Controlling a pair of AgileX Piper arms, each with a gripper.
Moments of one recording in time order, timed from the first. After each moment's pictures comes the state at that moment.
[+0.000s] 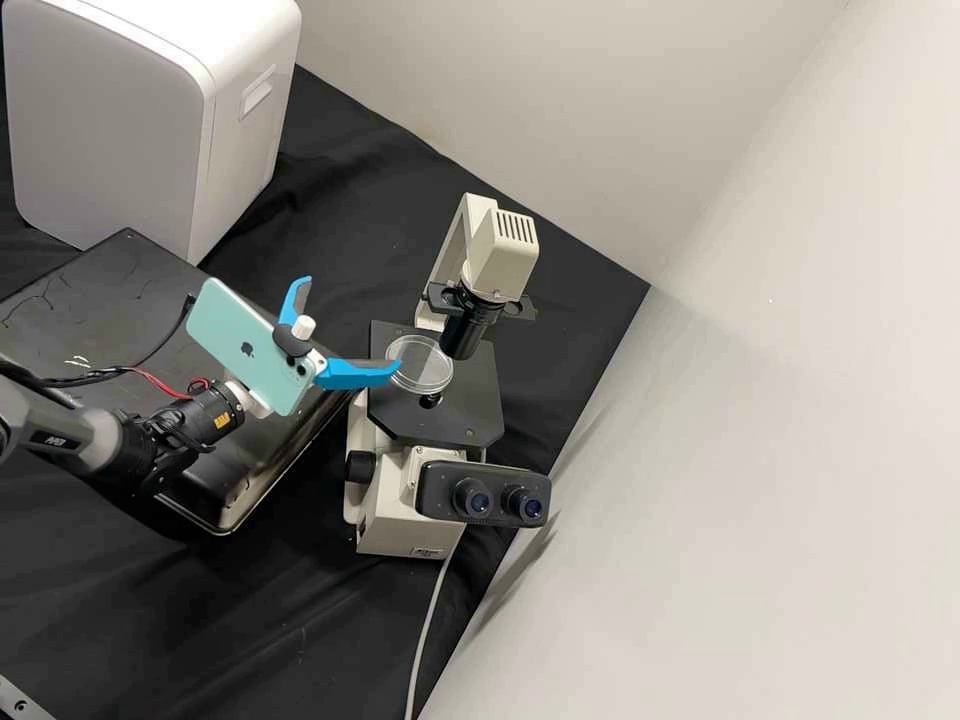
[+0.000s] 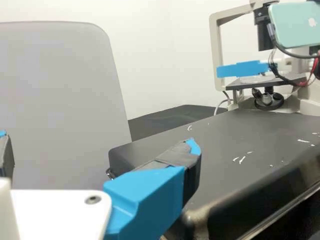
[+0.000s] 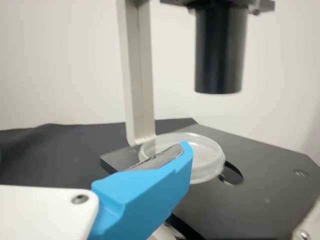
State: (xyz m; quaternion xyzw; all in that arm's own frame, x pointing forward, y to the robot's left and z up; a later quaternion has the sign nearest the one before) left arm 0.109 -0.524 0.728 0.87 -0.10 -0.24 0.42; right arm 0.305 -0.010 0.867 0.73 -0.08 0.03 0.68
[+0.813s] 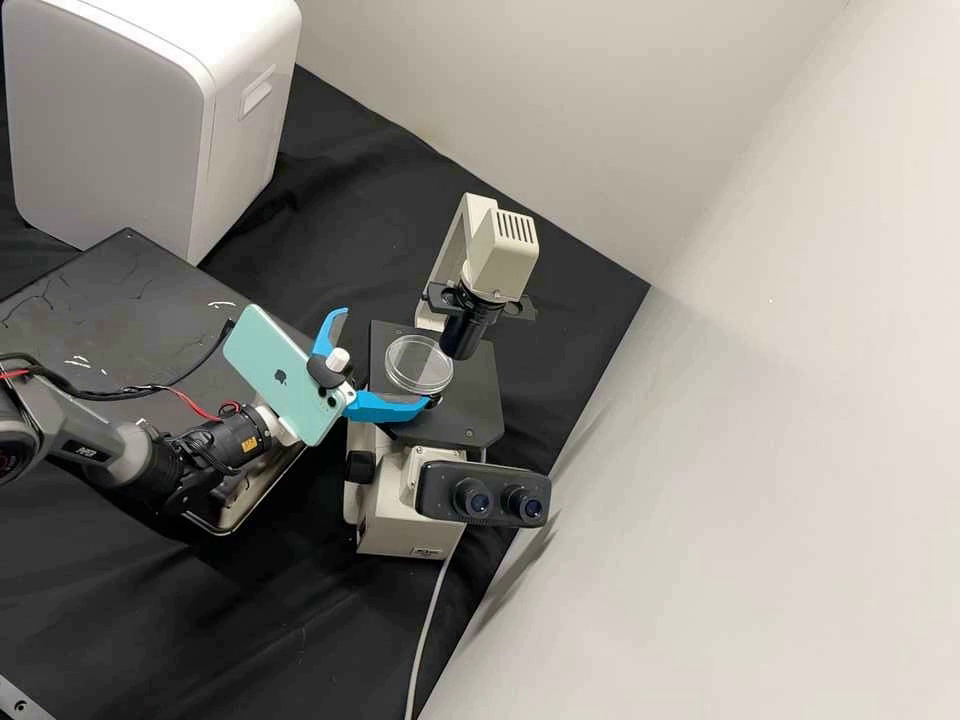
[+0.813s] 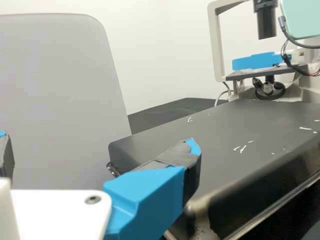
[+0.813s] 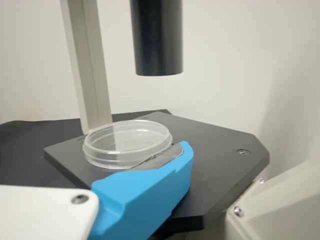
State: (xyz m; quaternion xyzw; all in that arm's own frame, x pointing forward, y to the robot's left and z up) left arm 0.111 -0.521 0.723 0.88 -0.09 -0.24 0.40; right arm 0.308 -0.040 0.884 0.73 -0.13 0.03 0.67
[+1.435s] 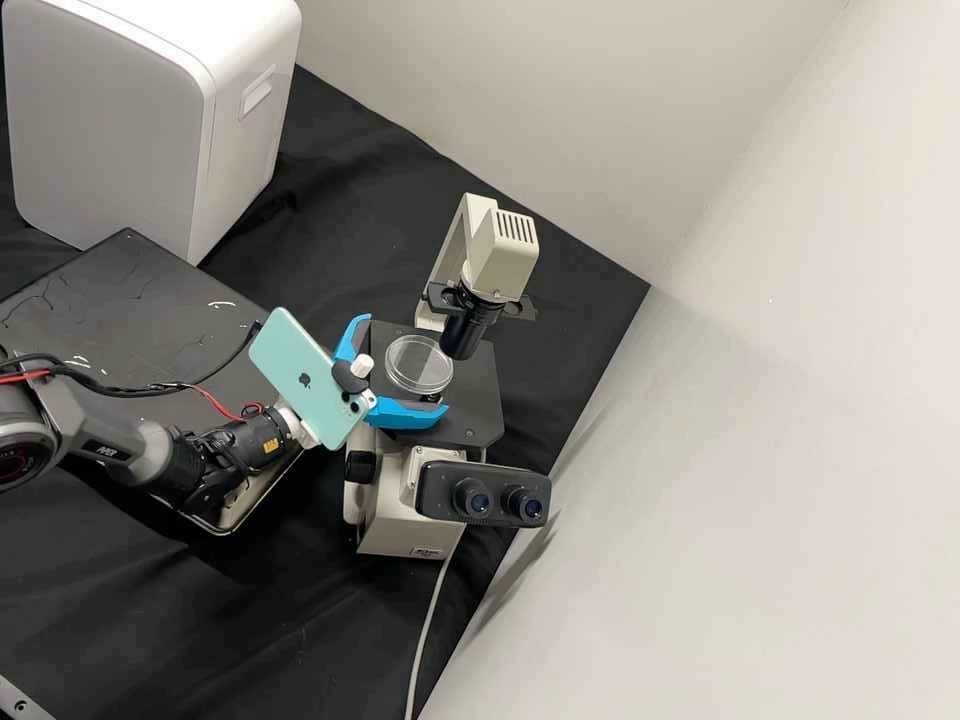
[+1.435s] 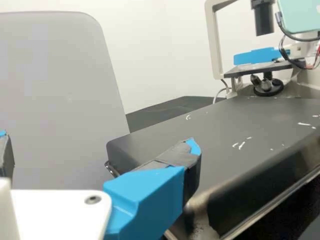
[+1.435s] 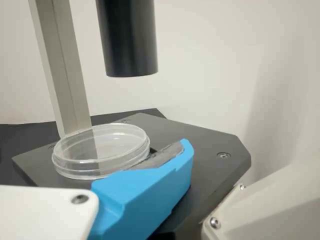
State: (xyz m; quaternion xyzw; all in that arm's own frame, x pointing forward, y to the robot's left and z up) left arm 0.113 -0.521 0.721 0.88 -0.09 -0.25 0.40; right arm 0.322 -0.051 0.897 0.73 -0.14 0.02 0.66
